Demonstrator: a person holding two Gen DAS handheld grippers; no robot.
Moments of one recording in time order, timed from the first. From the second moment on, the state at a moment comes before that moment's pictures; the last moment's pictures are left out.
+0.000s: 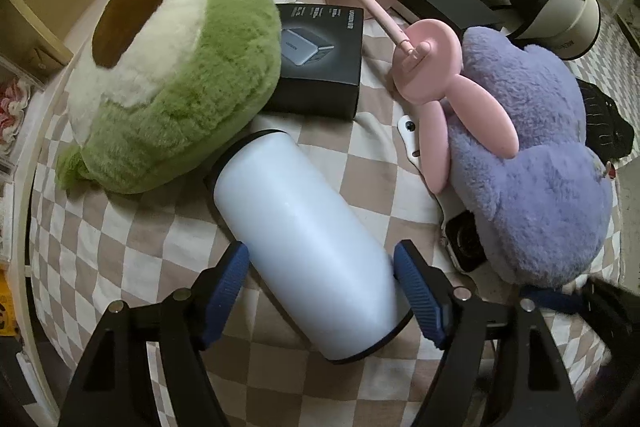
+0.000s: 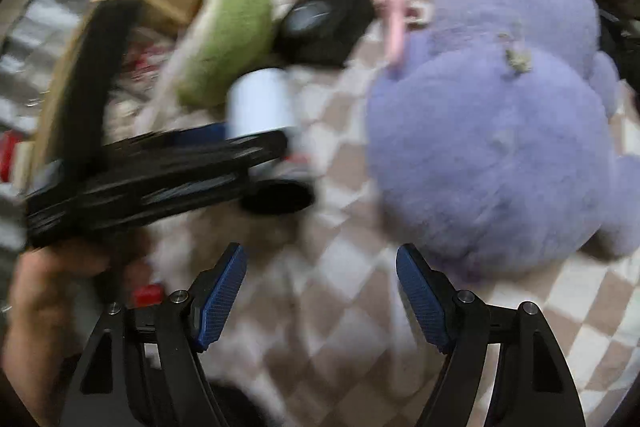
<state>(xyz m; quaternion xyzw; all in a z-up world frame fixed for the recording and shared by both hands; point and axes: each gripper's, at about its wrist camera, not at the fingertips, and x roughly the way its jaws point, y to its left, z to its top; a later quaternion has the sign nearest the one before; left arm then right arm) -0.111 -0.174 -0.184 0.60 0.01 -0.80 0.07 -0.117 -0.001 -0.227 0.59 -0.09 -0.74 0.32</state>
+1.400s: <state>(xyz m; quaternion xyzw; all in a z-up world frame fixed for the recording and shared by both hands) -0.061 -0.165 -0.186 0.62 -0.02 -0.78 -0.02 -0.103 0.017 -0.244 0.56 0.00 -0.79 0.26</state>
